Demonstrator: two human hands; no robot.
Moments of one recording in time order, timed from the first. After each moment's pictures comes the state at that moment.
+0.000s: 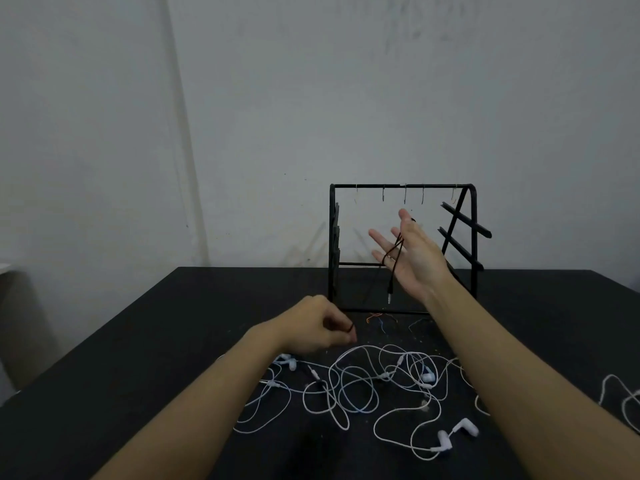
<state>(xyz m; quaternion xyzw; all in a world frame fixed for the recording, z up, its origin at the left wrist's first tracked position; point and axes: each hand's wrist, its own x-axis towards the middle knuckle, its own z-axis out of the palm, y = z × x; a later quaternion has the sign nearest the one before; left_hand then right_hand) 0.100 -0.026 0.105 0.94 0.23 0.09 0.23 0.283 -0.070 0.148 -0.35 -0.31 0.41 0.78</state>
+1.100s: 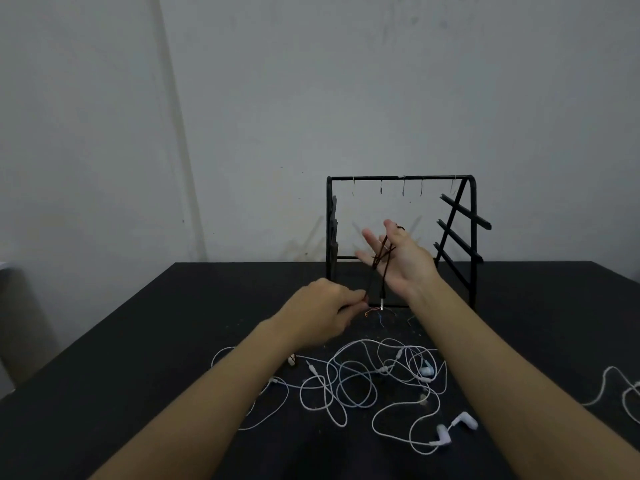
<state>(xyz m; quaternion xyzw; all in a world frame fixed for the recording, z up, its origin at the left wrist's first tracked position) 0.118 -0.038 0.108 0.96 0.18 0.23 0.04 0.272 -0.061 0.139 -0.32 -0.22 0.47 0.80</state>
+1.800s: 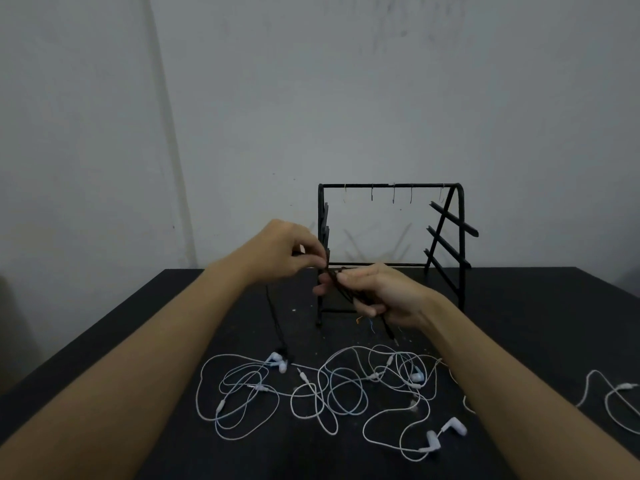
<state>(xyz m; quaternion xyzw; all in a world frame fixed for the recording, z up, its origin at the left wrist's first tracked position) 0.096 0.009 0.177 0.94 0.16 0.31 0.05 0.266 -0.094 0.135 -0.49 -0.55 0.49 0.47</state>
